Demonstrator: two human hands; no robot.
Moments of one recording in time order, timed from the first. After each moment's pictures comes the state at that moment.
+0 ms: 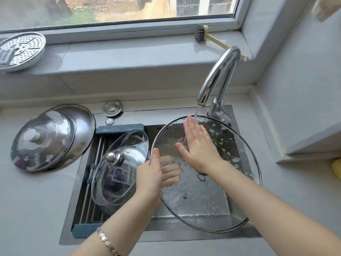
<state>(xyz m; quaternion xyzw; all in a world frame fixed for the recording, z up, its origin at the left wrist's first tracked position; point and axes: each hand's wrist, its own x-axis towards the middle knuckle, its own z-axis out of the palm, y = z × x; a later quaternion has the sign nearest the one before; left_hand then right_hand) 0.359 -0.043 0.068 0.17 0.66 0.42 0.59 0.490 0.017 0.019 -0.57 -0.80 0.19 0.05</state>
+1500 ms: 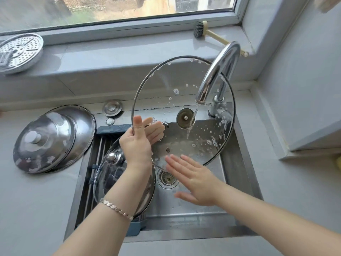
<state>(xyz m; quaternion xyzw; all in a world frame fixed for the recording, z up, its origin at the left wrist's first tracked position) 0.349 0.008 0.084 0.23 0.60 0.62 0.45 0.500 -0.036 -0.029 -0.33 -0.93 0.08 0.15</state>
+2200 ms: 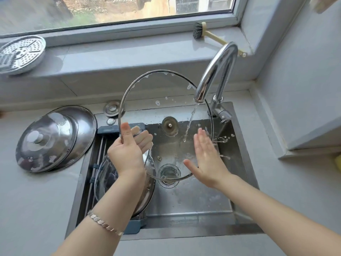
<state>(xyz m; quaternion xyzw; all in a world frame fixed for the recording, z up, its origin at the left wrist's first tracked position) 0.339 -0.008 0.091 0.16 0.66 0.61 0.40 0.517 -0.017 -0.014 -0.54 -0.81 0.22 0.07</state>
